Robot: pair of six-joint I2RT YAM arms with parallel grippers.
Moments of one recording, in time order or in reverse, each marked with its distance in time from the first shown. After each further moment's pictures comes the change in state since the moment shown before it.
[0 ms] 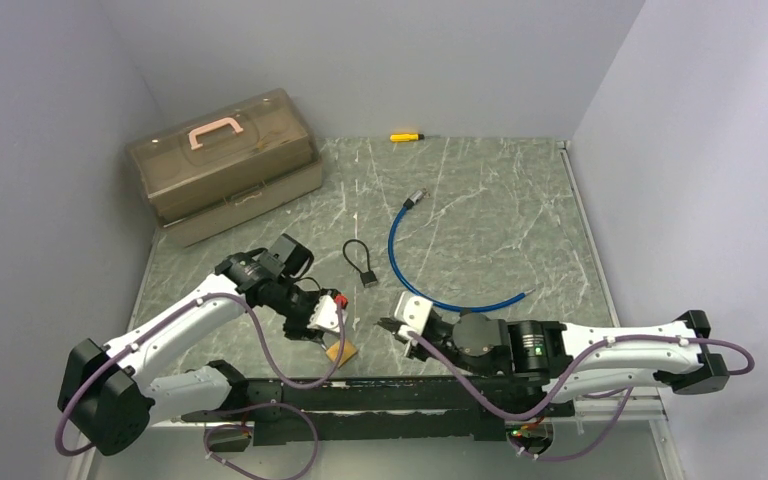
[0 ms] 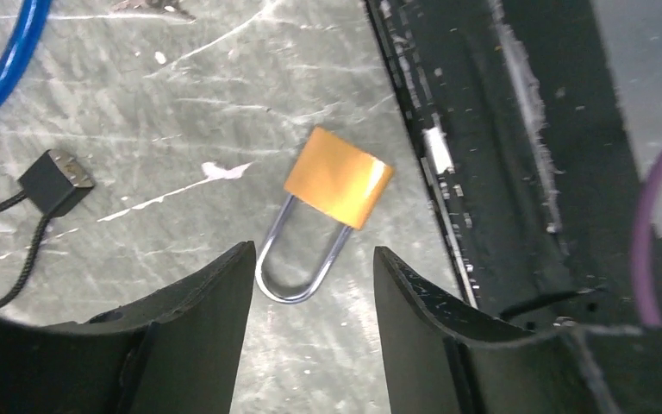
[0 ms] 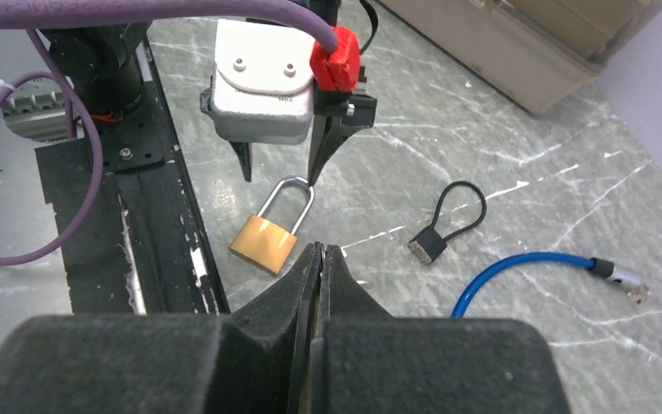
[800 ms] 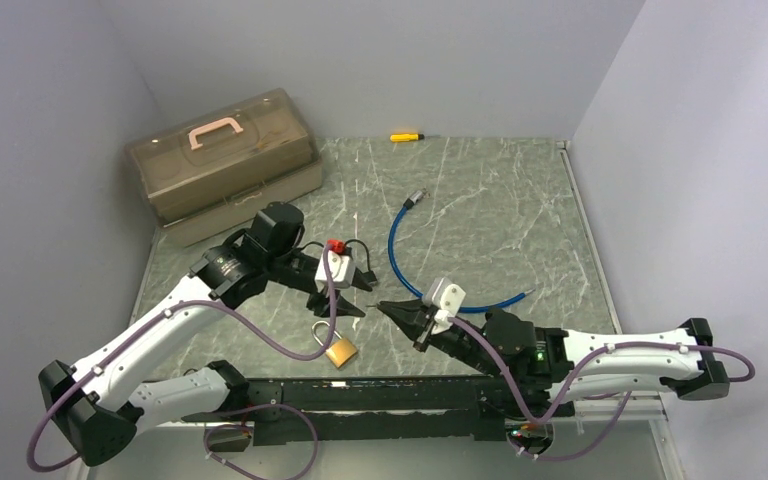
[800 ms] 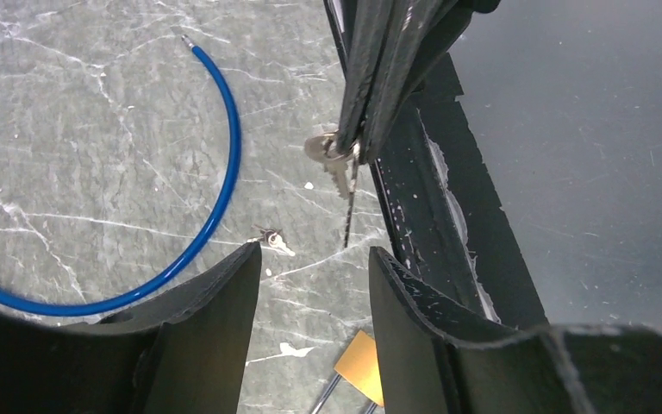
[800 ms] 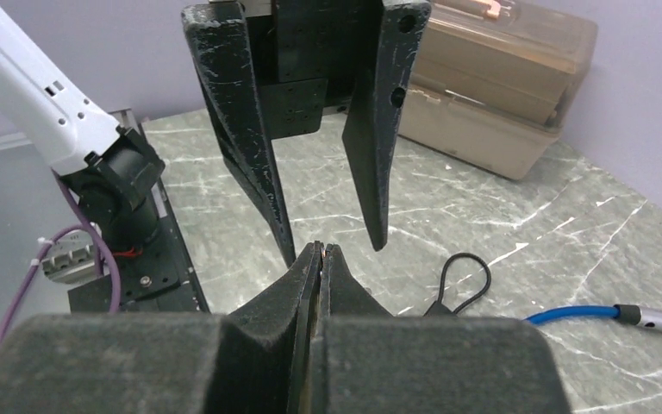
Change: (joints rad) left arm -0.078 -0.068 0.186 0.384 0.214 -0.547; right arm -0.028 -0.141 -0.184 0.377 0.030 0.047
